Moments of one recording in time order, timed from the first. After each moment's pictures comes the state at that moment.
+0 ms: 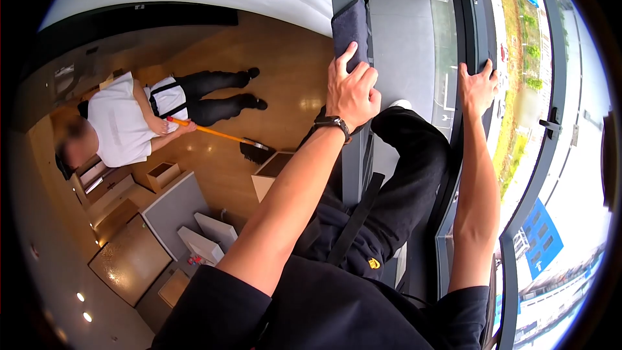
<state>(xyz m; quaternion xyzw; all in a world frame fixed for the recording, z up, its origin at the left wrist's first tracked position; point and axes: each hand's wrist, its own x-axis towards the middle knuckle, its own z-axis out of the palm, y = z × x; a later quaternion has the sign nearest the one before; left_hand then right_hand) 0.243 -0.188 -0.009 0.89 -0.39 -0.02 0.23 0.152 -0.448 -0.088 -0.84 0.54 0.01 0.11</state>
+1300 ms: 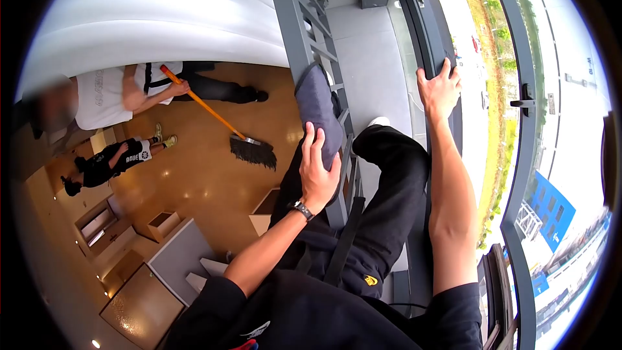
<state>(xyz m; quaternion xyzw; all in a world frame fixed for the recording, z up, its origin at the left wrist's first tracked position) 0.160 -0.146 0.009 0.90 -0.23 -0.11 0.35 0.154 -0.444 -0.082 -0.82 0.55 -0.01 0.14</state>
